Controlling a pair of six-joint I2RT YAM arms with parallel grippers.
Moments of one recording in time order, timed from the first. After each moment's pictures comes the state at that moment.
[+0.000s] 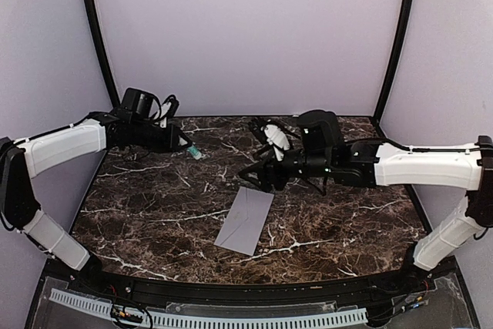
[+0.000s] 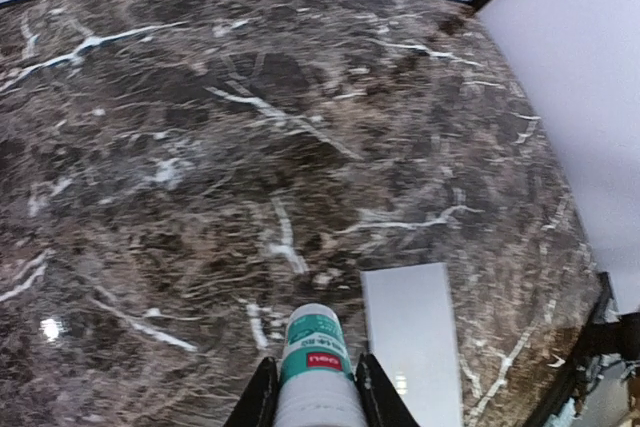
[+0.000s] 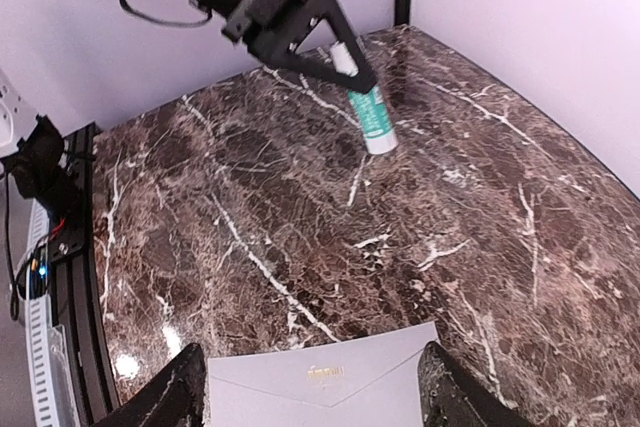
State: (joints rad) left arm -0.42 1.46 1.13 -0.38 0.35 -0.34; right arm 0.99 1.50 1.08 -0.02 -0.18 0.00
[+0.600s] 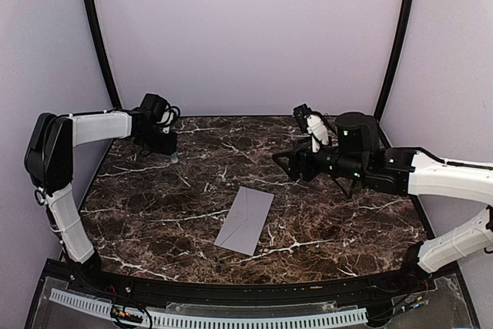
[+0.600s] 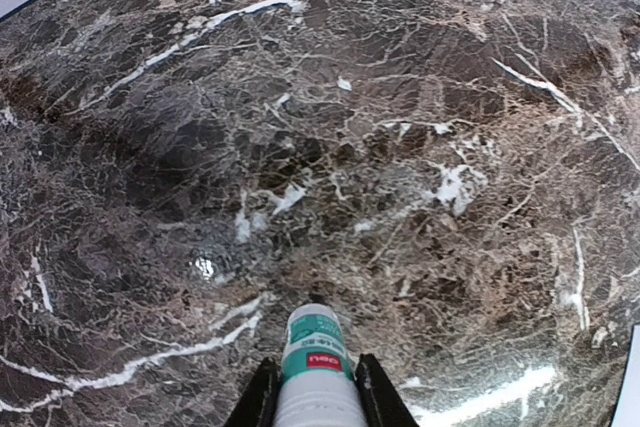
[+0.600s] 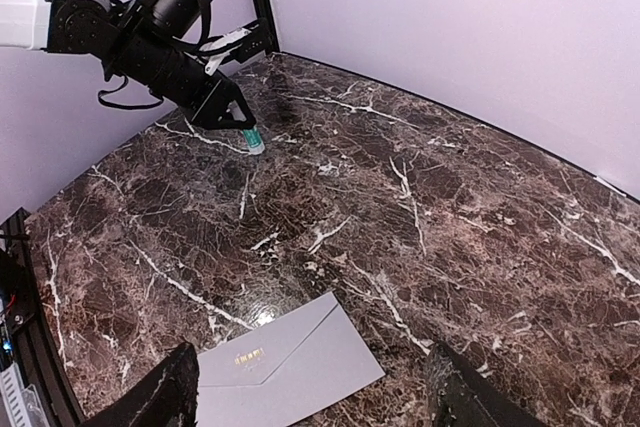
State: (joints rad) left arm -0.31 1.83 1.33 -0.46 -0.05 -0.11; right arm 0.92 1.22 0.89 -0.02 0.07 0.15
